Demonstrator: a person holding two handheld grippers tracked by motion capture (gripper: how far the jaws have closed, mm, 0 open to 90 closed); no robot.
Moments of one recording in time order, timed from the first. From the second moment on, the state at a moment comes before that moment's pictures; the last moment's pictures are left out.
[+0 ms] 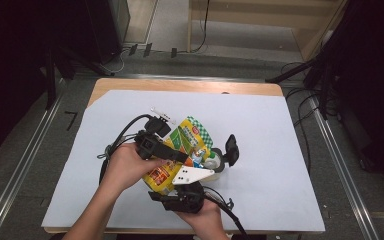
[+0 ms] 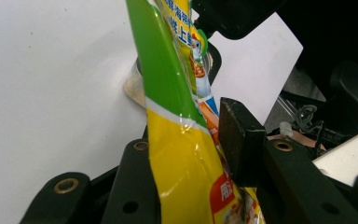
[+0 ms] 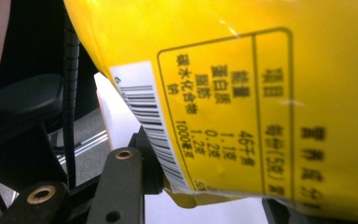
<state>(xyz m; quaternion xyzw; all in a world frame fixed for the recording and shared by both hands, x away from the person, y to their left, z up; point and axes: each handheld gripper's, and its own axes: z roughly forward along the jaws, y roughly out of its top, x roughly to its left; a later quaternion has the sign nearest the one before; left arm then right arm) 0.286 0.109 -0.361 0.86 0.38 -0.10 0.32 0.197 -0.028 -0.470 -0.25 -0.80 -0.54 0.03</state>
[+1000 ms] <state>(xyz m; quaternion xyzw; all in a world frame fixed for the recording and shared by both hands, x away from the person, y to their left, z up) 0.283 0.101 -0.362 0.87 0.39 -0.07 0.29 0.187 -0.011 -0.472 -0.22 -0.85 -0.48 -0.04</state>
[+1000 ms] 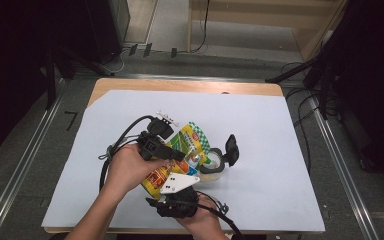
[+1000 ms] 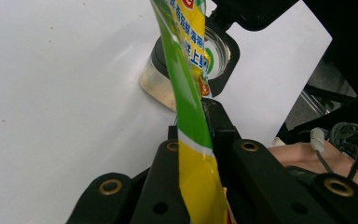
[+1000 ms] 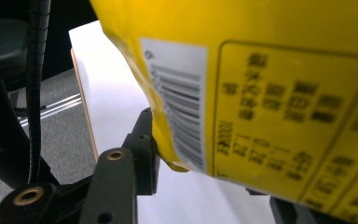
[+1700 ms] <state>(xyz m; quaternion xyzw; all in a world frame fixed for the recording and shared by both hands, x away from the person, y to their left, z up) 0.301 0.088 -0.347 0.88 0.36 -0.08 0.29 0.196 -0.019 -0.458 -0.24 -0.80 -0.55 0.02</state>
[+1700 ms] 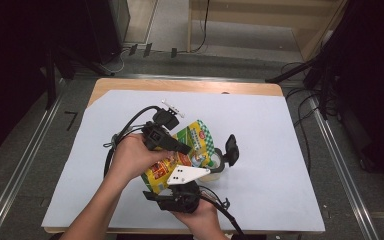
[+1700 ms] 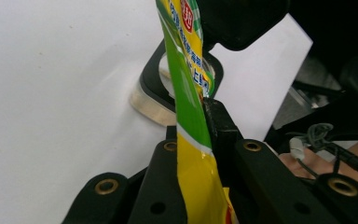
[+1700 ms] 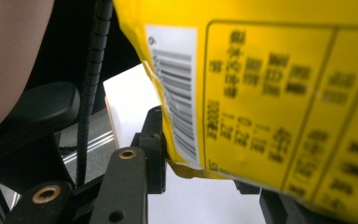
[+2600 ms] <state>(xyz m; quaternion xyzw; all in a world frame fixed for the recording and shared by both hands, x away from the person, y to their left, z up) 0.326 0.068 -0.349 0.89 0.38 -0.11 0.23 0.205 -0.017 -0.459 -0.24 -0.81 -0.53 0.02</state>
